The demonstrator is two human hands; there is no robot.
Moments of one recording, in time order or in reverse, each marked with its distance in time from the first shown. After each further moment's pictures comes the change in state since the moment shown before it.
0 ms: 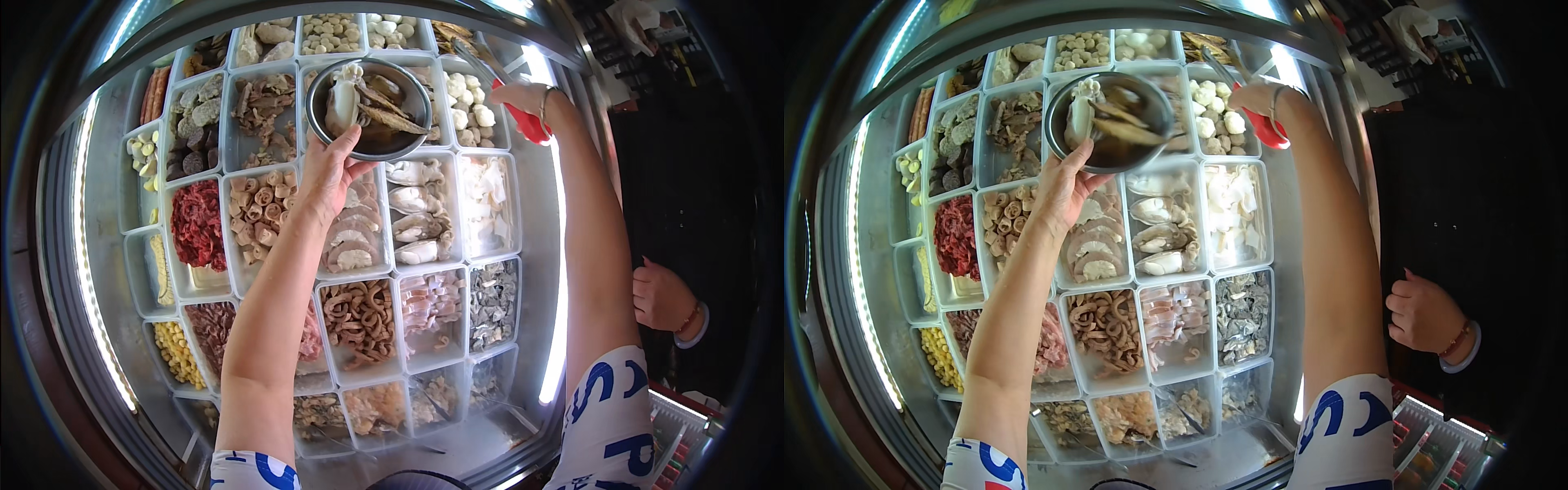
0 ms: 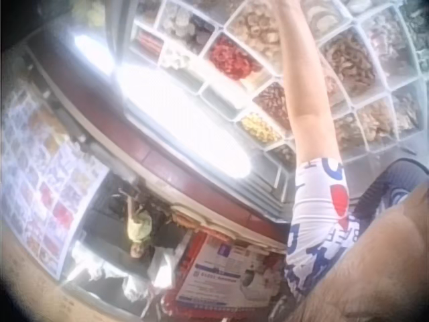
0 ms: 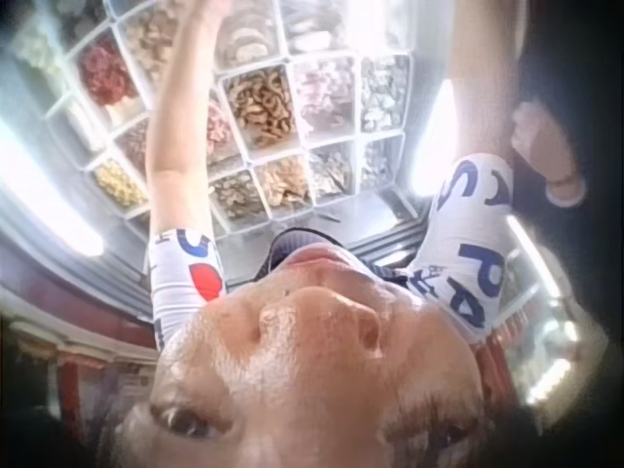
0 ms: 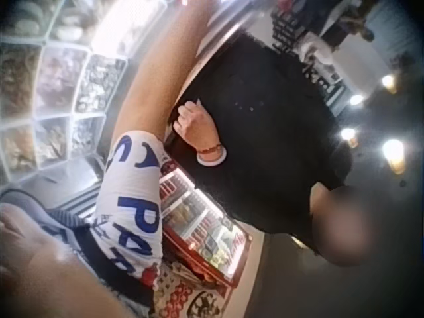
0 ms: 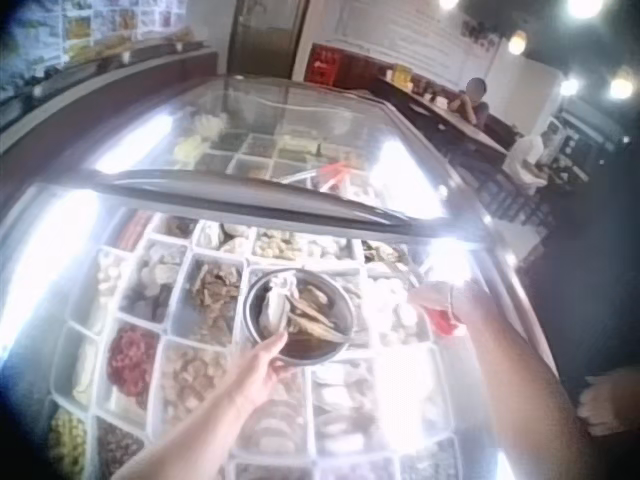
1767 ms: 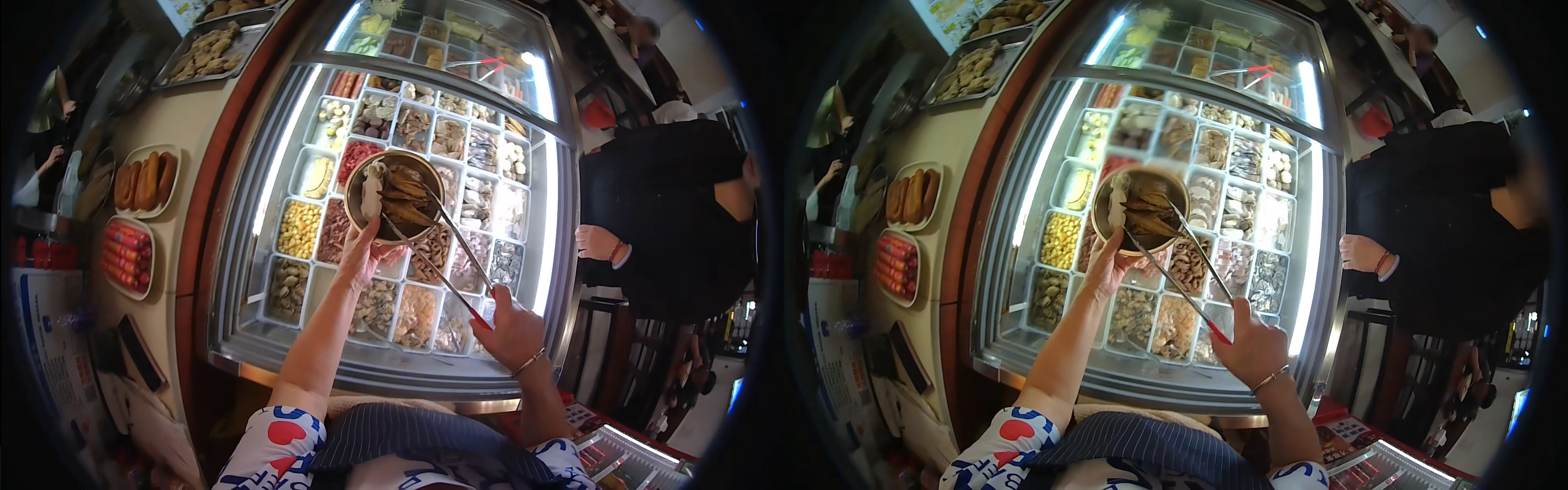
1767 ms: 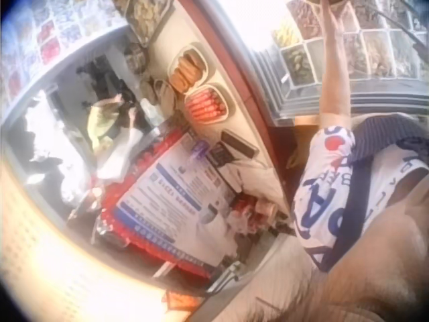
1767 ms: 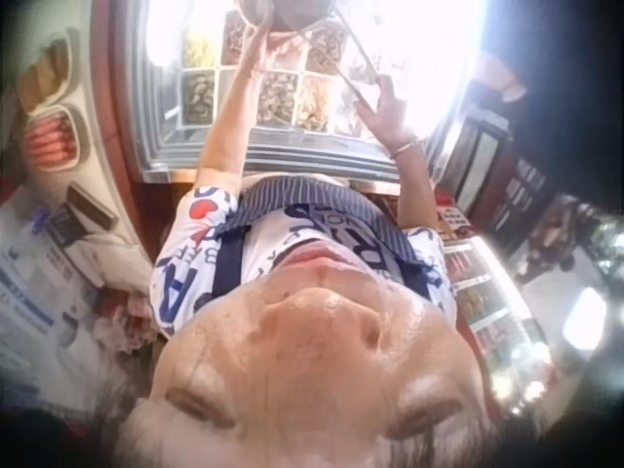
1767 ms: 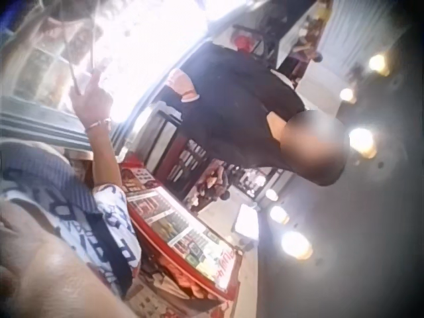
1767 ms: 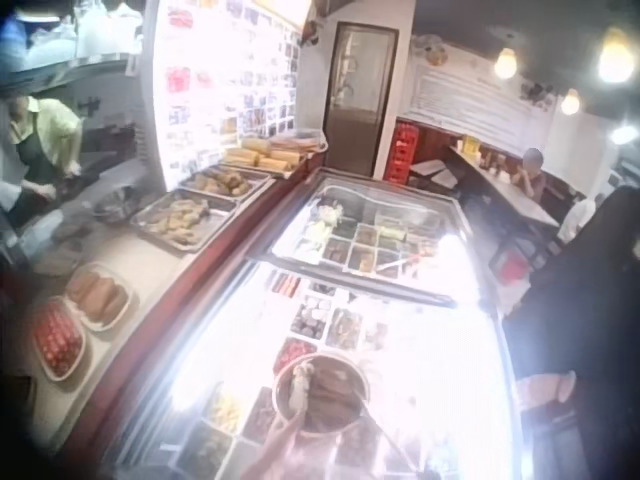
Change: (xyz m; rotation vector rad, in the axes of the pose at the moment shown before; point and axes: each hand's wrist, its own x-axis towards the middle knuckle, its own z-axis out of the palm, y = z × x) left_hand -0.353 0.110 -0.025 -0.311 0.054 0.182; right_hand -0.489 0.030 0.125 -0.375 0.175 -0.603
